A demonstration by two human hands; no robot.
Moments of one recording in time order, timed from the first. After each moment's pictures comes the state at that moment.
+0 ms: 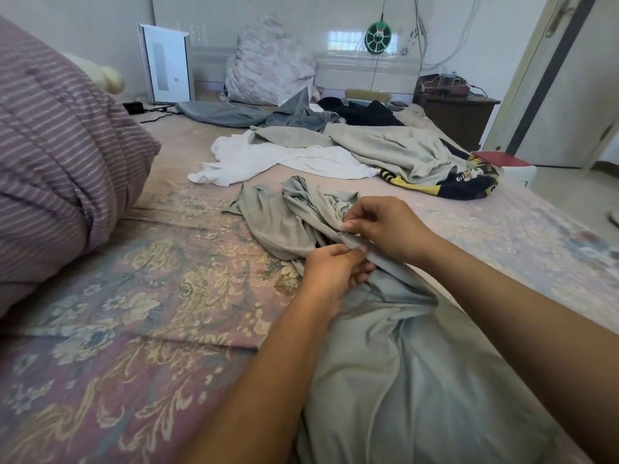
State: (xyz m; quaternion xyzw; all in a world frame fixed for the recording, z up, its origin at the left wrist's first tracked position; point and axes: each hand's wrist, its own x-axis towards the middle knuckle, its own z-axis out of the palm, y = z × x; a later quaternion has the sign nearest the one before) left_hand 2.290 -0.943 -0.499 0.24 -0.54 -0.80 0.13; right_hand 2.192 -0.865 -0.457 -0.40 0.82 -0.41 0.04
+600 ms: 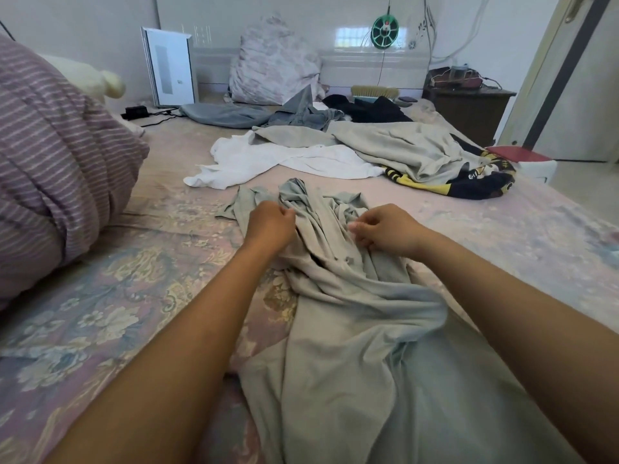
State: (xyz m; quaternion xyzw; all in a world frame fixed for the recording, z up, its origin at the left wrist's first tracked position) left_hand 2.244 -1.044 -0.482 0.35 -0.78 -0.47 0.21; right_hand 2.138 -0.878 -0.475 -0.34 0.86 -0.36 0.13
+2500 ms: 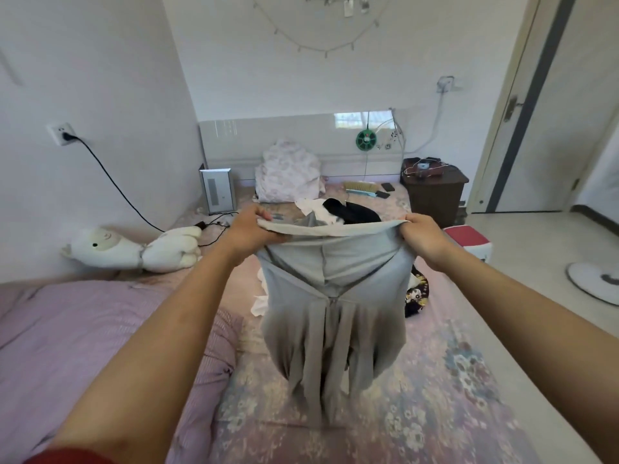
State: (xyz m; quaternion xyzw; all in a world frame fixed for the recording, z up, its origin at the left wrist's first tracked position) left_hand 2.399 -0.990 0.192 0.25 -0.82 -0.48 0.19; right_hand 2.244 -0.728 0.173 -0.19 0.81 -0.54 0.10
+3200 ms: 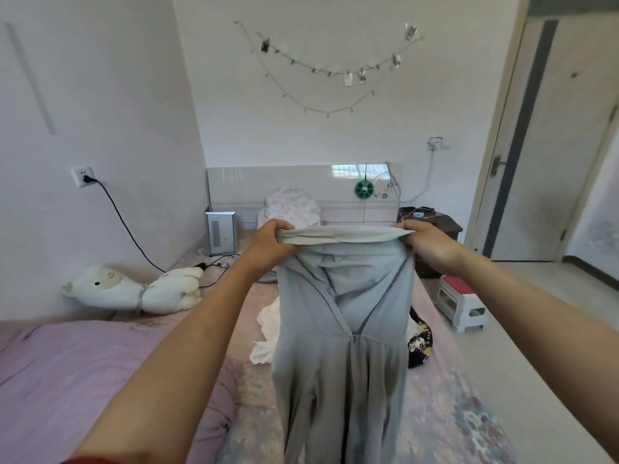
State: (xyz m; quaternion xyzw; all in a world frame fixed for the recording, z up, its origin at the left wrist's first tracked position) left_hand 2.400 -0.993 0.237 0.18 -0.84 -0.44 0.25; right_hand 2.255 -0.741 0.251 -0.27 0.79 -0.54 0.12
